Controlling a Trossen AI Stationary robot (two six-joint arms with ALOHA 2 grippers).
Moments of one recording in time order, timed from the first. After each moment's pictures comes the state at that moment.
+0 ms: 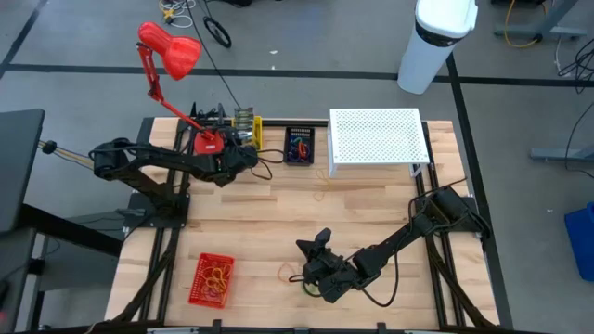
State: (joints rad) left arm 0.29 1.43 0.58 0.07 -1.16 0.71; right arm 0.60 2.03 1.21 0.12 1.08 -0.35
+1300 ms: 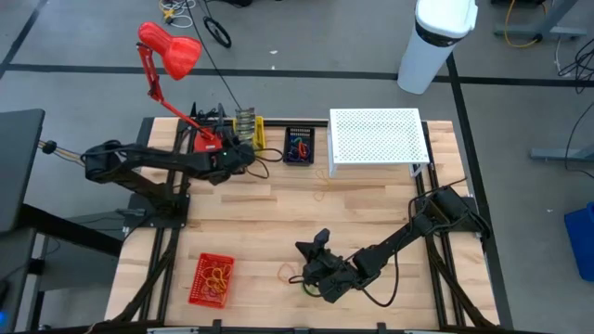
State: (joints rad) left arm 0.29 1.35 0.58 -0.04 -1.01 0.60; right arm 0.60 2.03 1.21 0.13 1.04 -0.35
